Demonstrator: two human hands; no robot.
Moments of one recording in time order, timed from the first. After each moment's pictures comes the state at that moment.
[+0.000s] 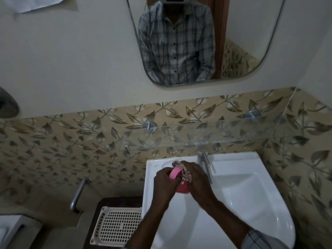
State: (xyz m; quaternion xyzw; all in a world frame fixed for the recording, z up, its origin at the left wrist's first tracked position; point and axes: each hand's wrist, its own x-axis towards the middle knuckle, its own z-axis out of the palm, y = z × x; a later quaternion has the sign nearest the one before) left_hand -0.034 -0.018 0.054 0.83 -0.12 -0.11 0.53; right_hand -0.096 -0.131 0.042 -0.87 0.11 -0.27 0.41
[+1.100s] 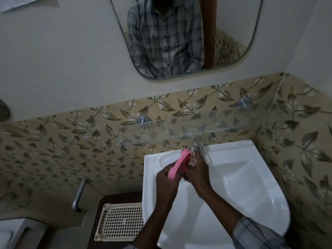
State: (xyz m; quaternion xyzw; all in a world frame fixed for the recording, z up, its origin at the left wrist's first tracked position) left_hand -0.066 -0.016 0.051 0.74 -0.20 -0.09 0.64; right_hand -0.093 -0.136 0.039 -0.69 0.30 -0.21 0.63
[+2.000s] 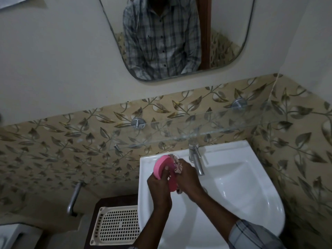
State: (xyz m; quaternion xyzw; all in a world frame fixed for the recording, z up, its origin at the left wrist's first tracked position) left_hand -0.061 -0.028 0.034 0.69 0.03 -0.04 0.72; right_hand -0.093 -0.117 0.053 -0.77 0.31 -0.09 0.55
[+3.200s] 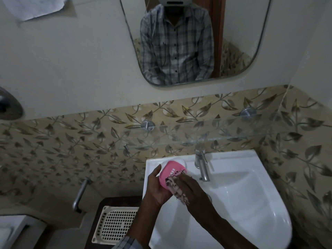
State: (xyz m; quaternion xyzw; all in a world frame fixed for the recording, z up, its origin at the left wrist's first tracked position) left_hand -0.025 -0.005 0.065 0.28 0.22 -0.51 0.79; right_hand -0.148 -0.114 0.017 -0.92 -0.01 -0.31 0.24
